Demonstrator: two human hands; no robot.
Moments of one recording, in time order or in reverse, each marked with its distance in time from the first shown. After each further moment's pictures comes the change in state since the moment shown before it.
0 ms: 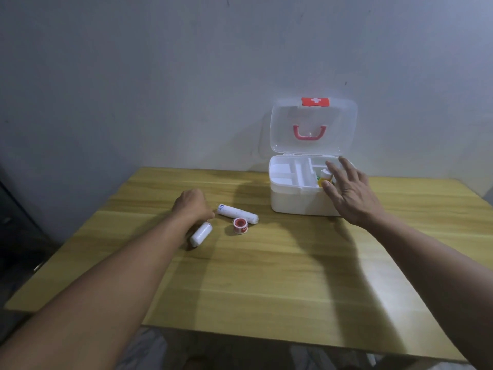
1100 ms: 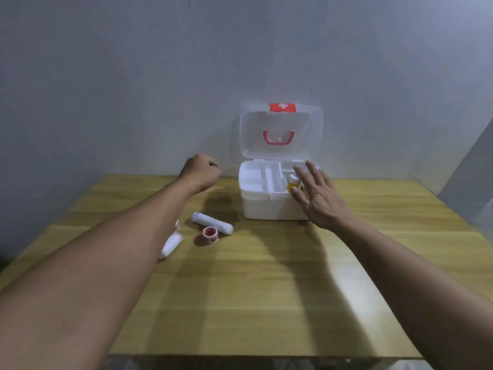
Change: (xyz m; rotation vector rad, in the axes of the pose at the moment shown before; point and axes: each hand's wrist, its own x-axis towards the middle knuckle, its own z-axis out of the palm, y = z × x) left_hand 0.023 0.095 -0.030 -0.360 0.027 0.277; right_hand 0.002 0.000 -0.002 -0.086 -0.026 -0.058
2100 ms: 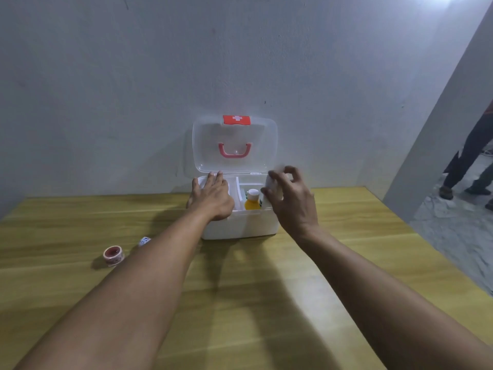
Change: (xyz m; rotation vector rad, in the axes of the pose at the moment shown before) left_hand 0.018 0.062 0.099 0.577 -0.230 0.280; right_hand 0.002 -0.010 -0.028 0.055 0.510 0.014
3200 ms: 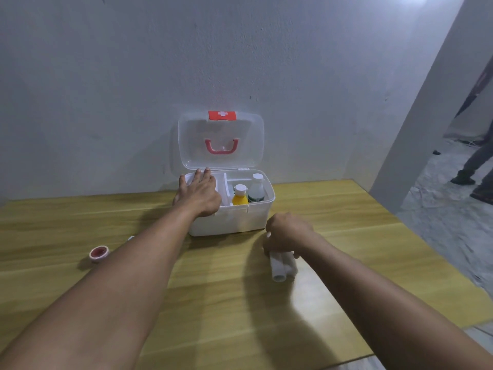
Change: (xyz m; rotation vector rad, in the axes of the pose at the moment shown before) left_hand 0.005 -0.001 0.001 0.035 -0.018 0.000; right_hand -0.028 0.006 -0.014 -0.378 -0.958 0.387
